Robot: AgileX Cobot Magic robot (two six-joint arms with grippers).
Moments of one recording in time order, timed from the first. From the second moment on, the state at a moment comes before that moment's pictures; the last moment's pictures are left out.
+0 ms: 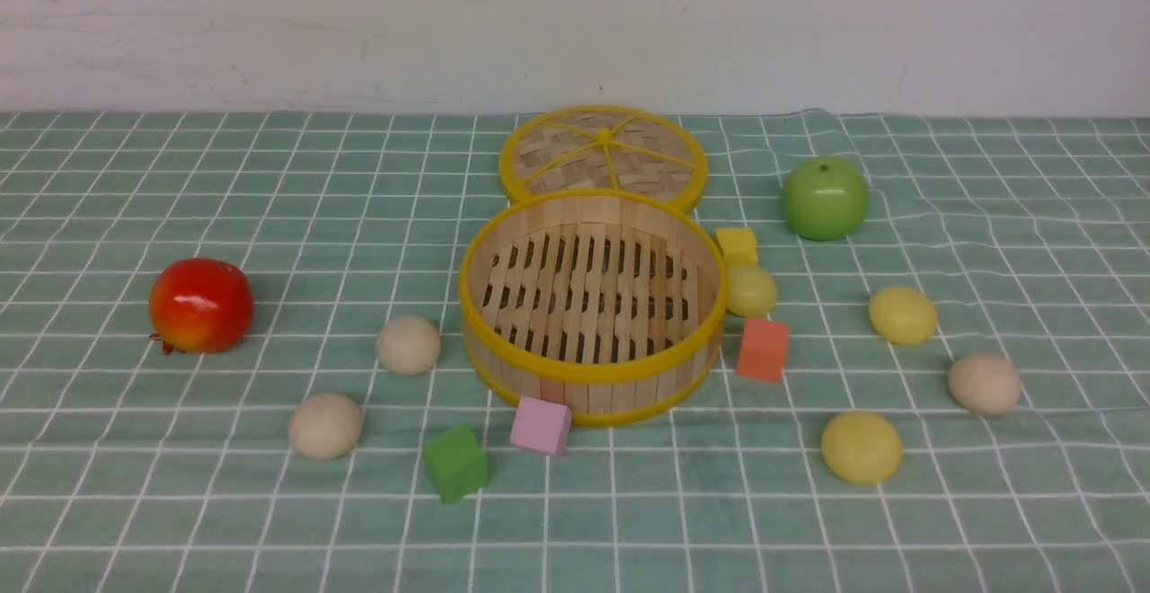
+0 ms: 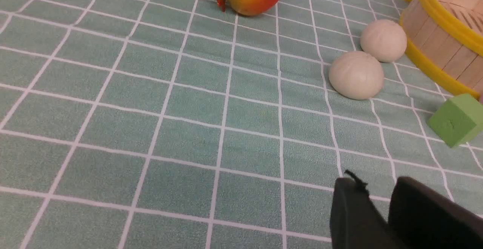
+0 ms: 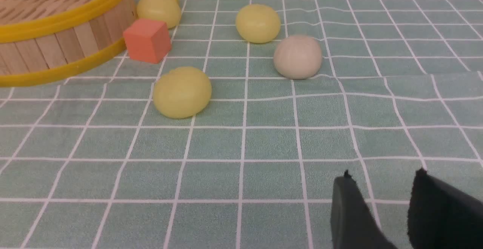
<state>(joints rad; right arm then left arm) 0.03 -0.01 0.02 0.01 0.38 0.07 -0.02 -0.01 0.03 -0.04 0.38 -0.24</state>
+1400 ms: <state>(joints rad) 0.03 -0.01 0.02 0.01 0.38 0.07 -0.02 -0.01 0.03 -0.40 0.17 -0.45</state>
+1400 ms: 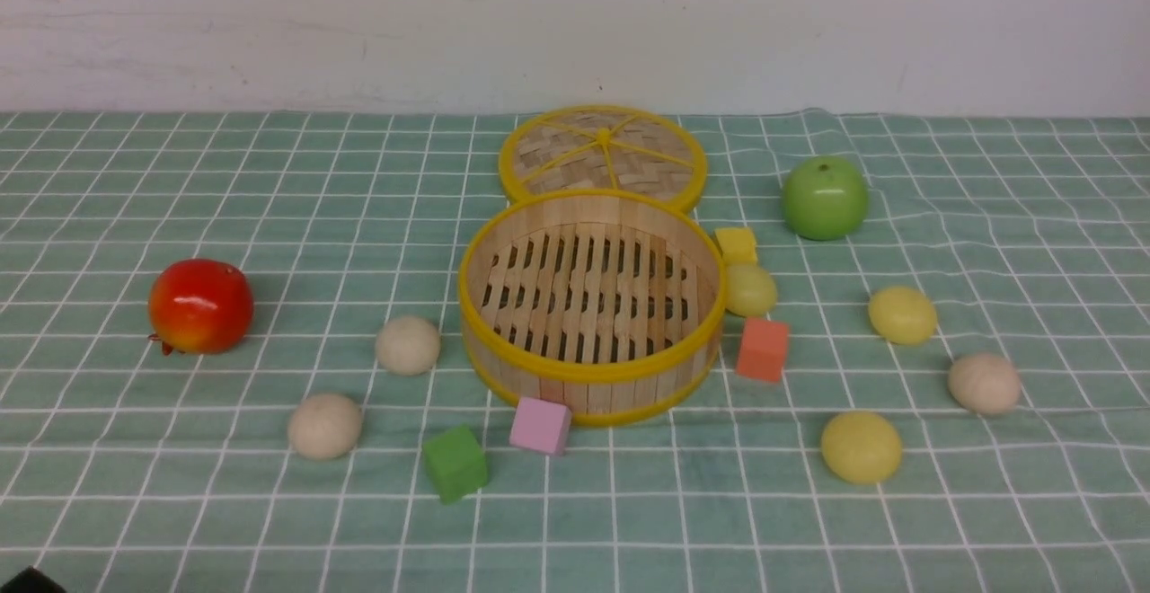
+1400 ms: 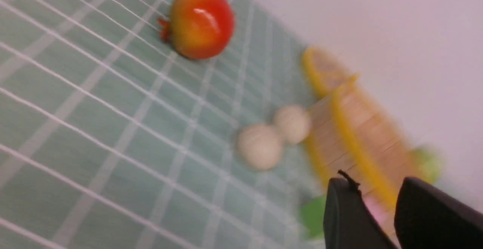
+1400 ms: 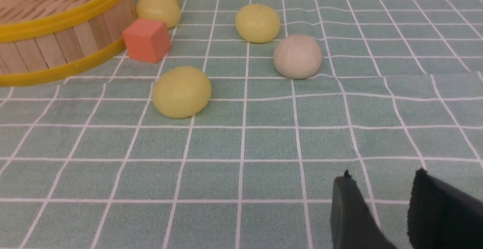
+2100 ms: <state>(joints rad) 0.03 -0.01 0.02 0.01 0.38 0.07 -0.02 0.55 -0.59 -0.34 0.96 -0.15</state>
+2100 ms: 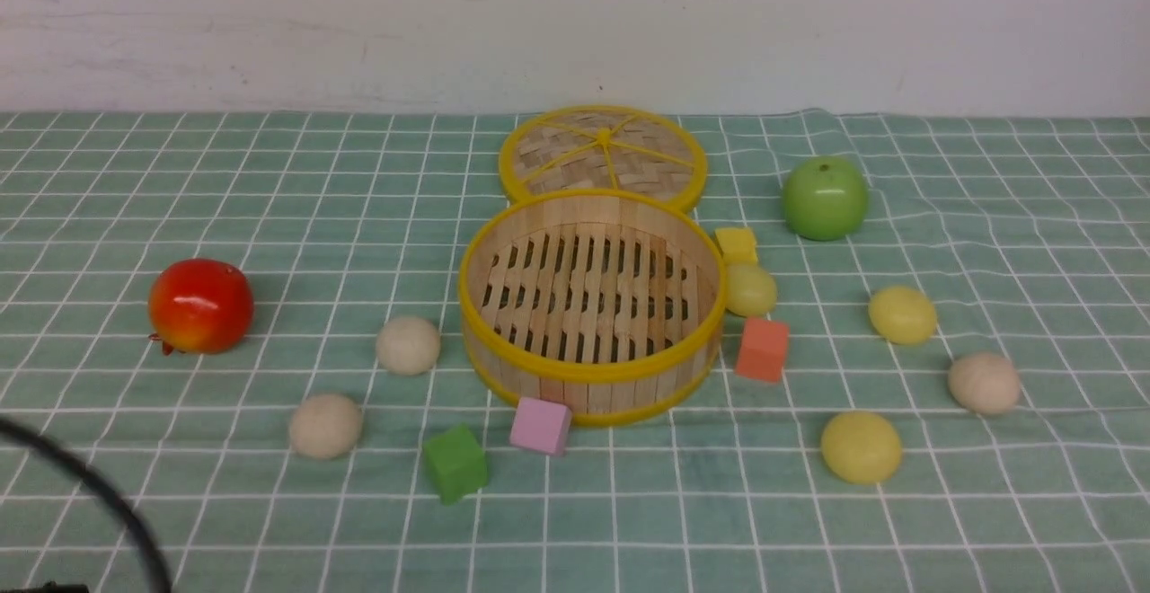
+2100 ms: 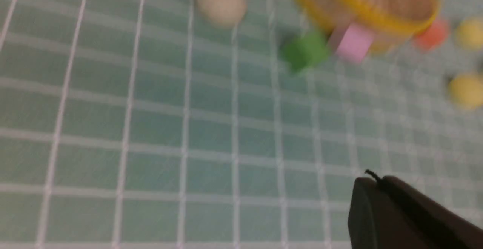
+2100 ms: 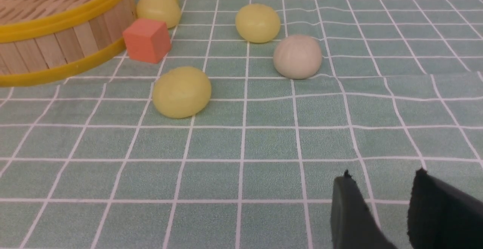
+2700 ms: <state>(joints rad) 0.03 -0.01 0.02 0.01 0.38 0.07 -0.27 1.36 -1.02 -0.20 0.88 -0.04</state>
